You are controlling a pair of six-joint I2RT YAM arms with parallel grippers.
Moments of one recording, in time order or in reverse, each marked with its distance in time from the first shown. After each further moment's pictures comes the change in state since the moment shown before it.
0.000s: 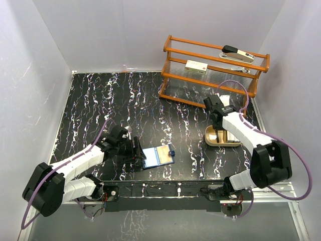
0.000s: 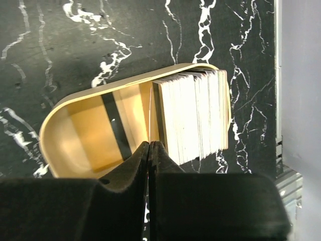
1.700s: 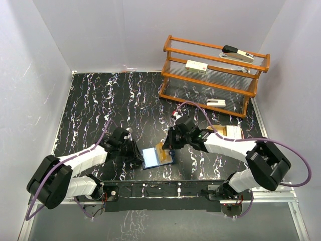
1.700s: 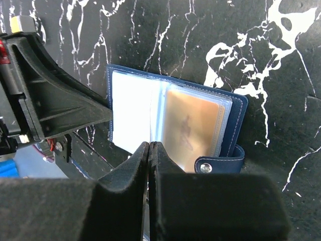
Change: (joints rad) left arm 0.000 0.093 -0.056 0.162 0.015 -0.050; right arm 0.475 -0.037 -0.263 0.693 -0.853 0.385
